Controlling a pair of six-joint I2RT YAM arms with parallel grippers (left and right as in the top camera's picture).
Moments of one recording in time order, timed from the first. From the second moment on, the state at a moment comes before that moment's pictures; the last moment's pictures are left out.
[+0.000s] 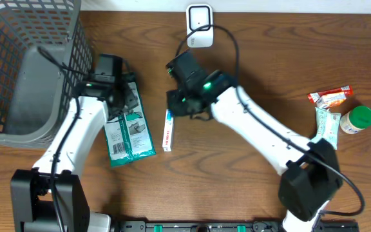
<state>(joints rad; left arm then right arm) -0.10 1.60 1.14 -0.77 -0.04 -0.61 0.75 1.91 1.62 -0.87 -0.08 0.55</state>
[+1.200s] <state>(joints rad) -0.08 1.60 1.14 -0.80 -0.04 -0.61 0.88 2.07 1.53 -0.79 0.06 0.85</state>
